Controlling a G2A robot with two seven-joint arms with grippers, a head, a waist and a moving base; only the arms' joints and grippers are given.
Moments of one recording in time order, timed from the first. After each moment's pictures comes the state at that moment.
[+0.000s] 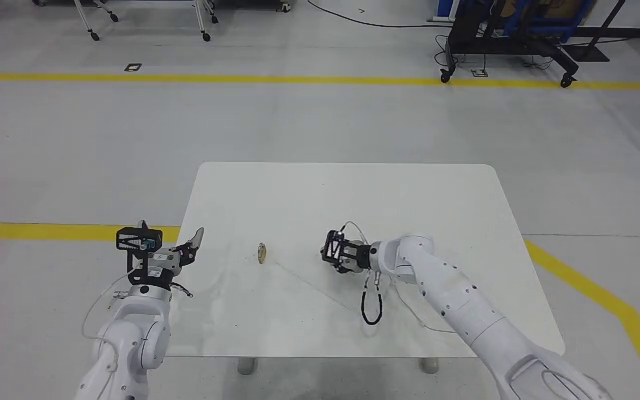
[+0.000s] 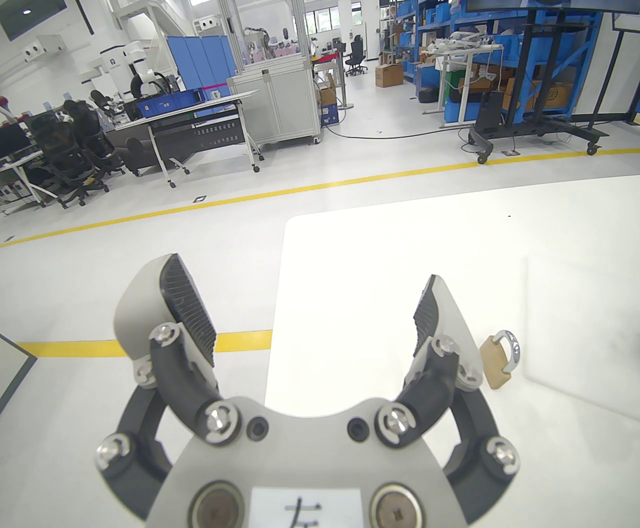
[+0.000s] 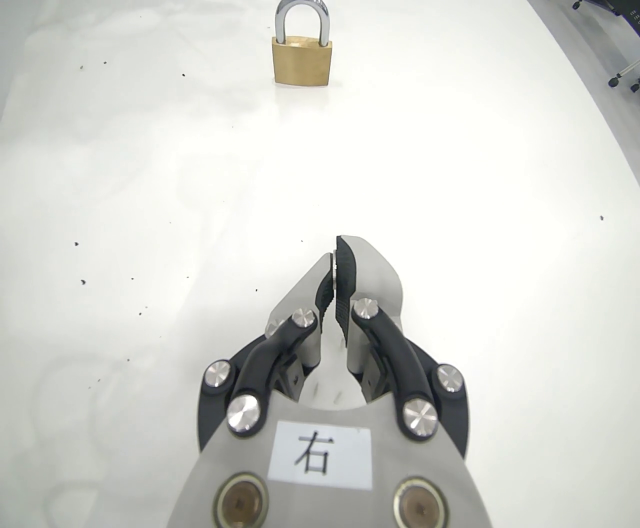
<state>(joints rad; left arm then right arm) 1.73 -1.15 -1.60 -1.80 1.33 0.00 0.00 -1.00 -1.26 0.85 -1.09 -1.44 -0.76 0.09</state>
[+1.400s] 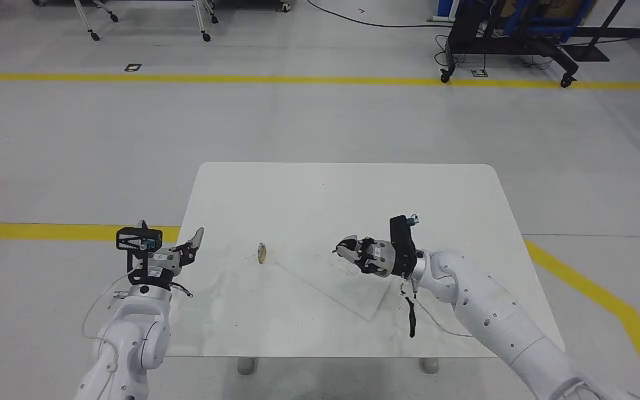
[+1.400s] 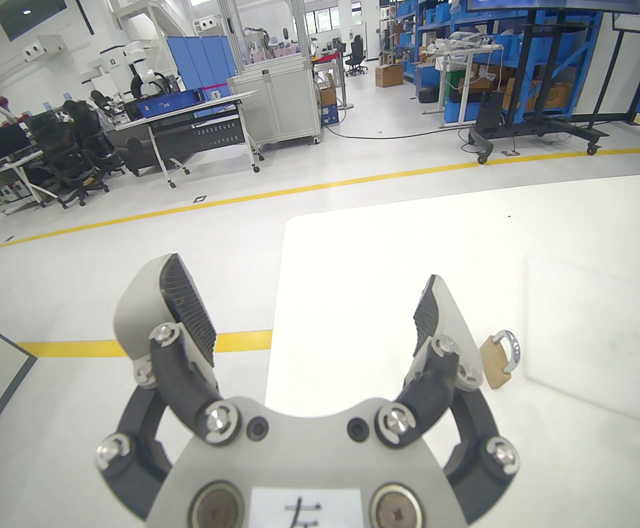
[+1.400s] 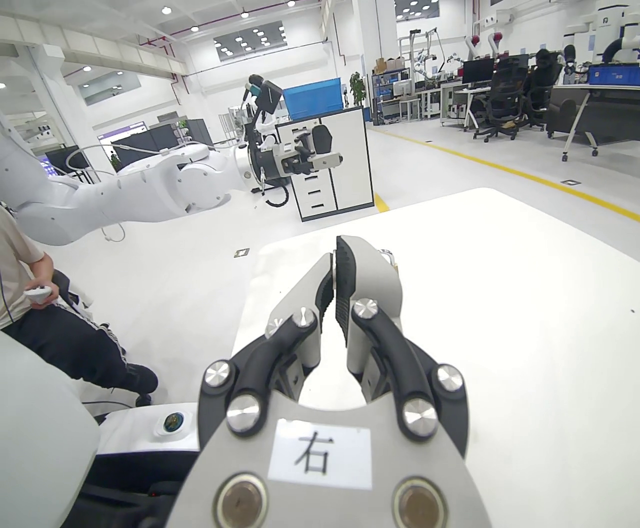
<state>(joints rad) 1.73 -1.15 -1.60 -1.80 1.33 0.00 0.00 -1.09 -1.07 0.83 -1.20 -0.96 -1.01 -0.40</state>
